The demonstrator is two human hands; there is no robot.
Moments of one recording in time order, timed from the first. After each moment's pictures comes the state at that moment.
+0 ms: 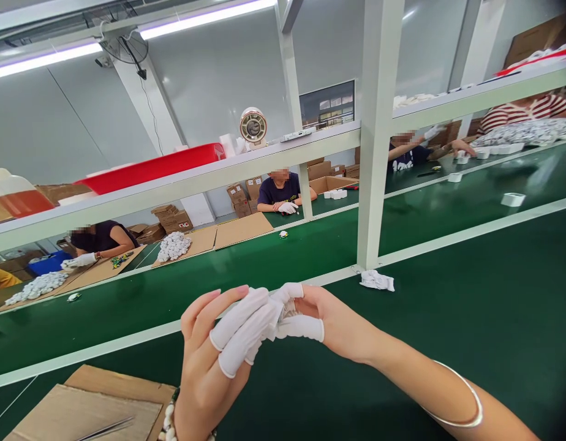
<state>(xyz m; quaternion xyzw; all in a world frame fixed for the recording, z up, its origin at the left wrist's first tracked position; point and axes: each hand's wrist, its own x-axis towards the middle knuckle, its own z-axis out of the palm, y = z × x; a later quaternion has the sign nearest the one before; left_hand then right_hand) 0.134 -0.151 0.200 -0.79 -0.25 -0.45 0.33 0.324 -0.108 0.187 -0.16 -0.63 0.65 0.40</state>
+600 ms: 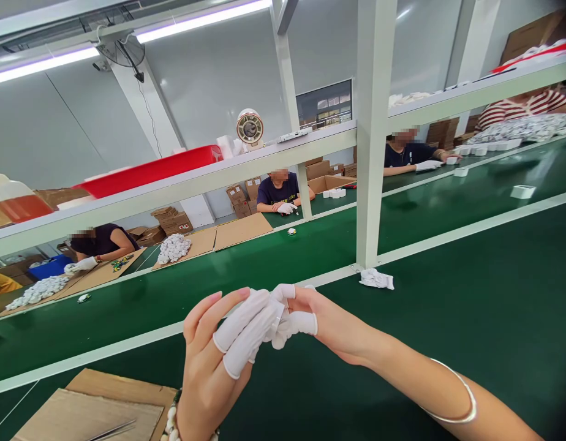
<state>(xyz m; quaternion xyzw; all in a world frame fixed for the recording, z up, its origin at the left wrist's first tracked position) 0.128 -0.150 0.195 -0.80 -0.25 -0.43 0.34 0.318 -0.108 0.188 -0.16 -0.59 0.70 0.37</state>
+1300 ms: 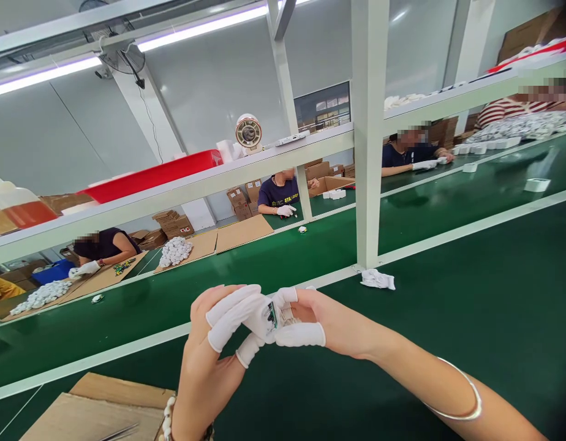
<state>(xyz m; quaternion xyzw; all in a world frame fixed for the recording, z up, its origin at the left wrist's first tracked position) 0.123 -0.147 0.198 -0.82 -0.31 -0.45 0.15 0.325 -0.103 0.184 -0.14 -0.64 0.67 0.35</state>
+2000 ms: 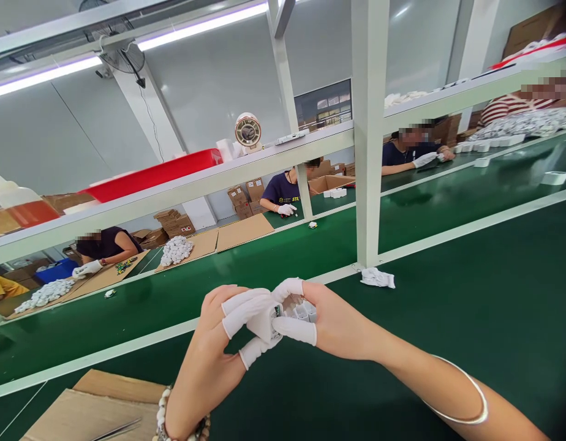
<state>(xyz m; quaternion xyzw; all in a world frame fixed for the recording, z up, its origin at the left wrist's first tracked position) 0.123 -0.147 0.209 -0.87 -0.32 -0.35 0.16 0.332 -0.112 0.191 -0.27 -0.74 0.48 0.38</state>
